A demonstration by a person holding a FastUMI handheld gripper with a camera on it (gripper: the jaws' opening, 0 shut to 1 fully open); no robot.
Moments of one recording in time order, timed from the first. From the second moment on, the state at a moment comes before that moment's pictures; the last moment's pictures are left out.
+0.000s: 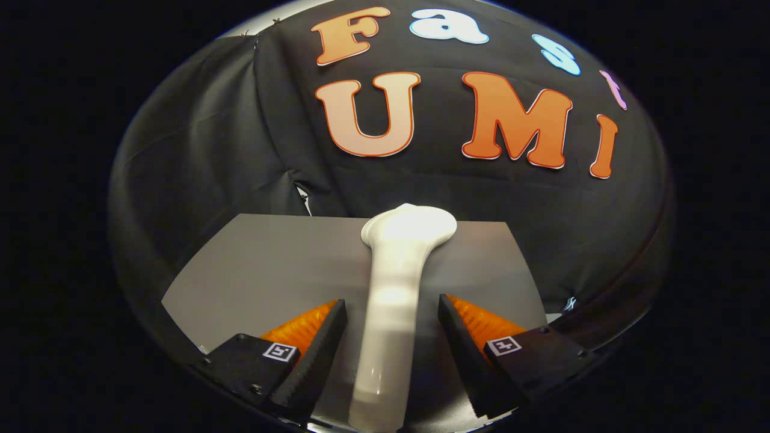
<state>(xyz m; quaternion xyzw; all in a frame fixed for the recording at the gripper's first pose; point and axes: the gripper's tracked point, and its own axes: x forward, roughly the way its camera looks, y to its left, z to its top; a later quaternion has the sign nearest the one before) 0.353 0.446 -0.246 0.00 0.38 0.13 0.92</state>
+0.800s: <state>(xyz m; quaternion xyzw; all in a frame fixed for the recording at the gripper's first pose) 0.303 0.442 -0.194 -0.01 0.29 0.15 0.94</state>
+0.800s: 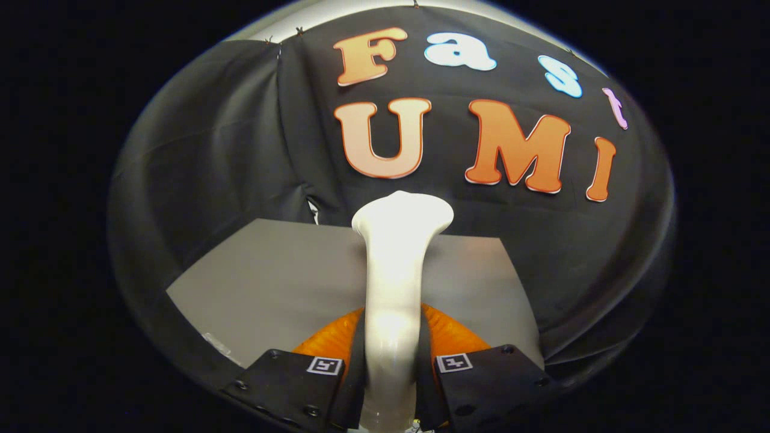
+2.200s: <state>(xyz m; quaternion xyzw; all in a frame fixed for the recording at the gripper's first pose) 0.127 0.116 -0.092 0.03 0.10 0.16 0.98</state>
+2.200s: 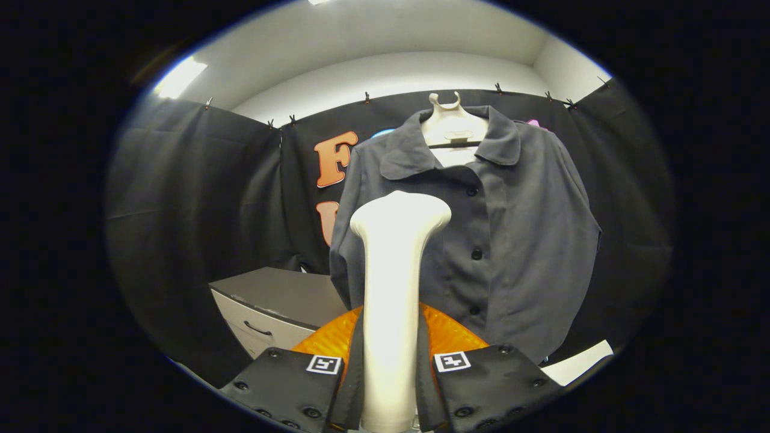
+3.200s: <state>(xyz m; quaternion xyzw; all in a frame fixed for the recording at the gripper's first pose) 0.177 0.127 -0.122 0.04 0.10 0.12 0.99</state>
